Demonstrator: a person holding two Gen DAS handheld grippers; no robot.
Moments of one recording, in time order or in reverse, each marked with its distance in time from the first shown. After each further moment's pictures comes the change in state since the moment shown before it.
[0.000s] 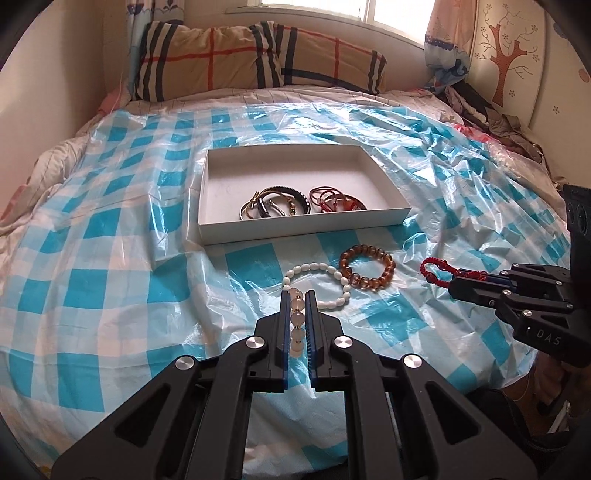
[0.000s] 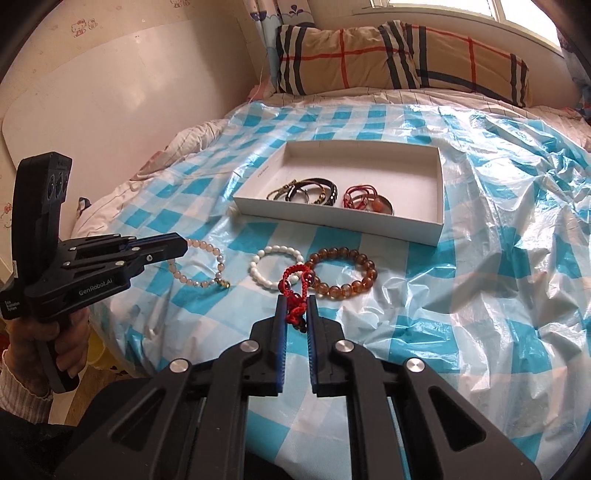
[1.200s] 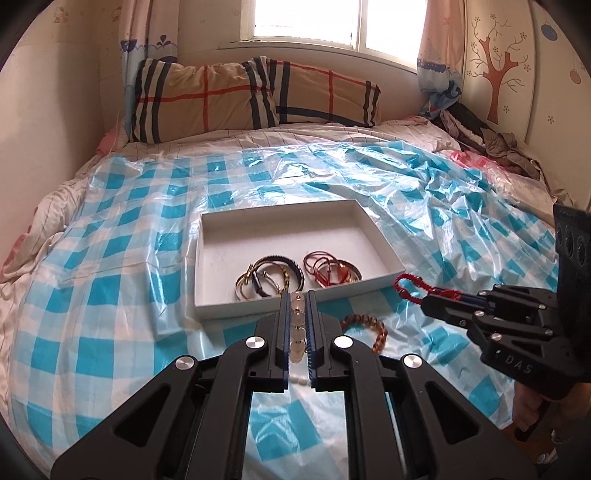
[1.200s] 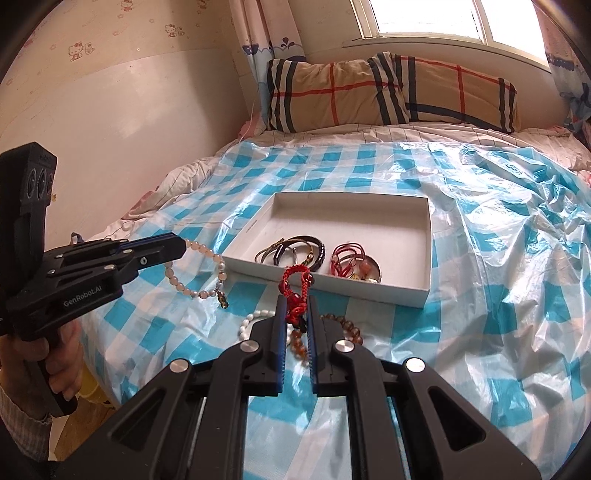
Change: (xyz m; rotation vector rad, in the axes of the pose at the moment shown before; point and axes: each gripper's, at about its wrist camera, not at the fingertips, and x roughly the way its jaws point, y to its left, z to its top) left arm 0.000 -0.013 0.064 0.028 -0.118 0.010; right arm 0.009 -0.013 0.046 0.017 -0.123 -0.038
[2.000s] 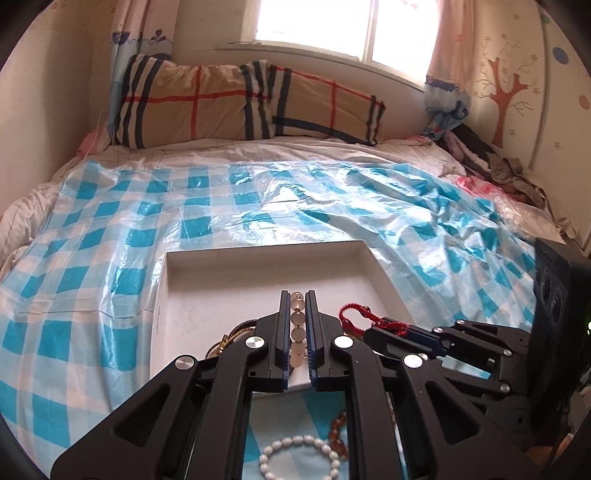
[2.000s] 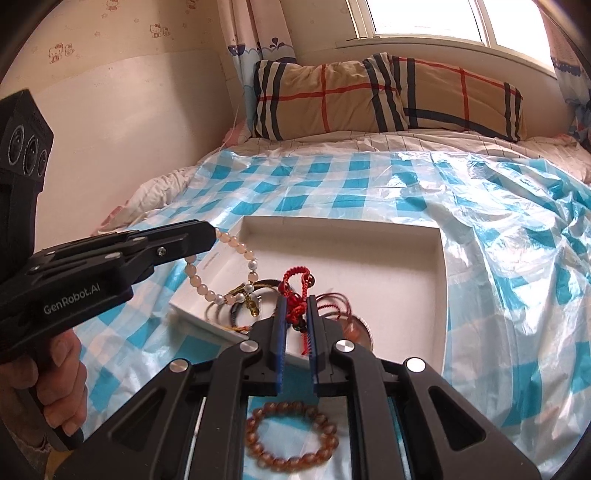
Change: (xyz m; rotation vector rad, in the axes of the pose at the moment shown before) left arm 0.102 0.005 0.051 -0.064 -0.043 -0.032; right arm 0.095 -0.030 0.042 -0.023 -0.017 -0.056
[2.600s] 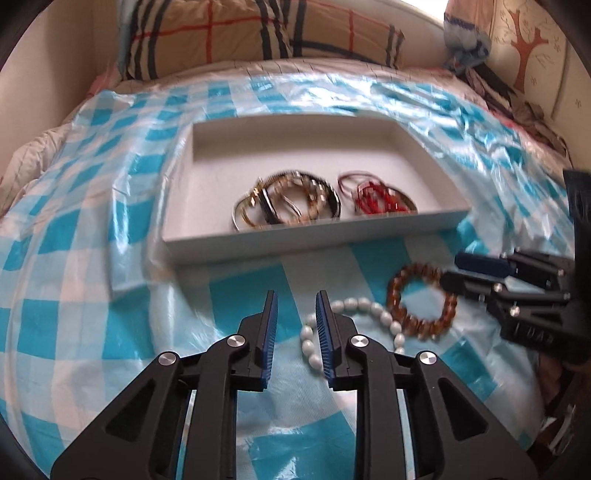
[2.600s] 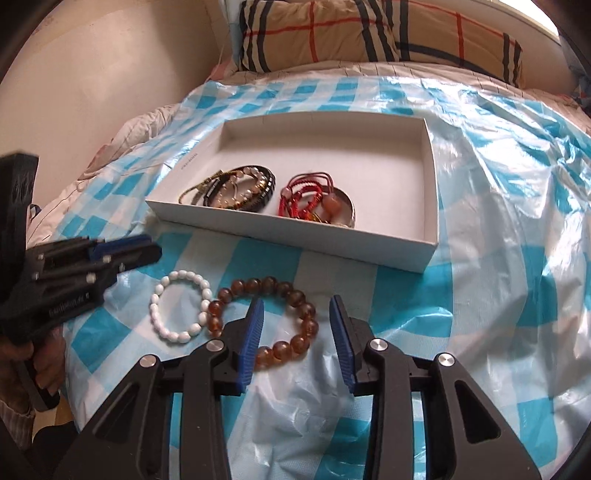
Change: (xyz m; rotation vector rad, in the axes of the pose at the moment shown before) left arm 0.008 0.025 -0.101 0.033 0.270 0.055; right arm -0.001 -0.016 -0.065 0.032 0.242 -0.004
